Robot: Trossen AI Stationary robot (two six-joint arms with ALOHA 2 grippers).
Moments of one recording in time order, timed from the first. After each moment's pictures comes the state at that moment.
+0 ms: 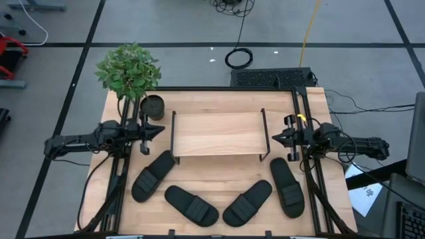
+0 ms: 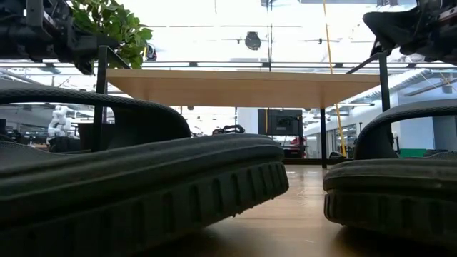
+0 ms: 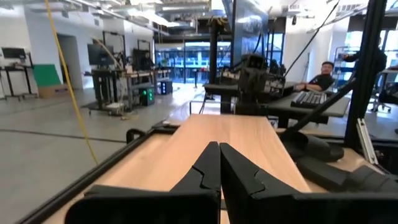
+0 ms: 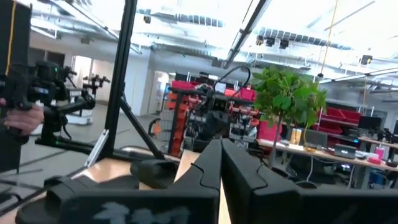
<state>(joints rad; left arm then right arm) 0.10 0.12 0.09 0.14 -0.05 -0.01 -0.07 0.07 0.02 0.37 -0.16 -0.13</state>
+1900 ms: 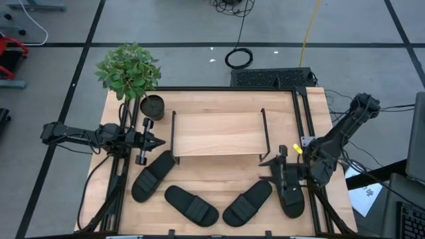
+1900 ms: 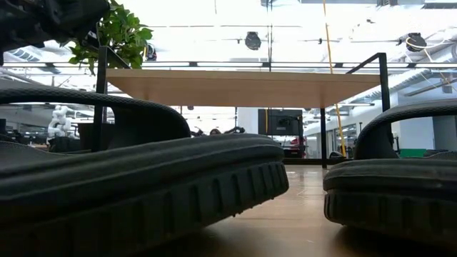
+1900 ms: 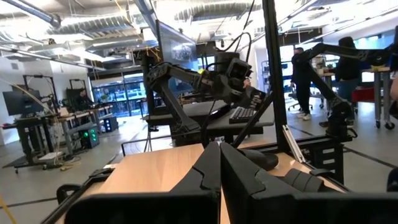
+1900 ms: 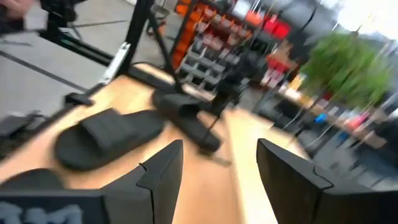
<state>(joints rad) -0.11 0.31 0.09 0.44 0.04 0.13 0.84 0.98 0.56 0.23 0.83 -0.26</state>
